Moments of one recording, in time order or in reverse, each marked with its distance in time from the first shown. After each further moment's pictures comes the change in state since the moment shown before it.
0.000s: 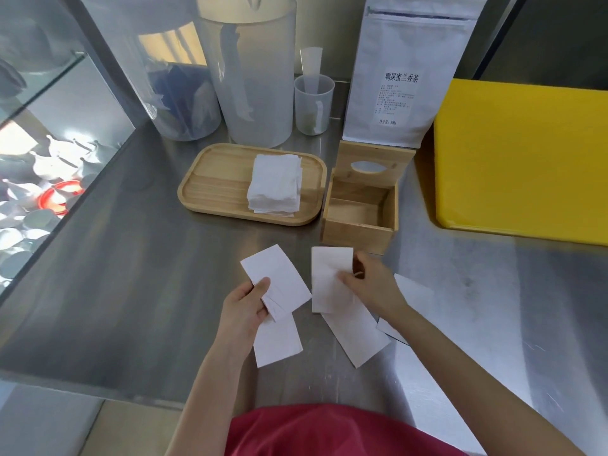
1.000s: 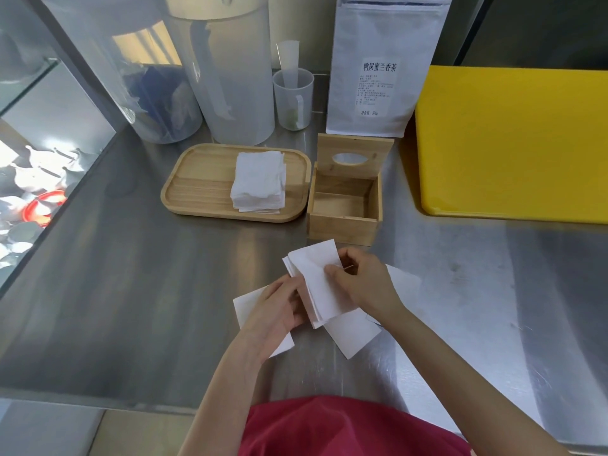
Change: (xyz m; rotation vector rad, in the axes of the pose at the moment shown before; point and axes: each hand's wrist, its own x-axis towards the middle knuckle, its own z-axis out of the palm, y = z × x) left_hand -0.018 -0.007 0.047 -0.007 -0.419 -0.065; right_hand -0.019 -0.003 -0.004 0.109 0.094 -0.057
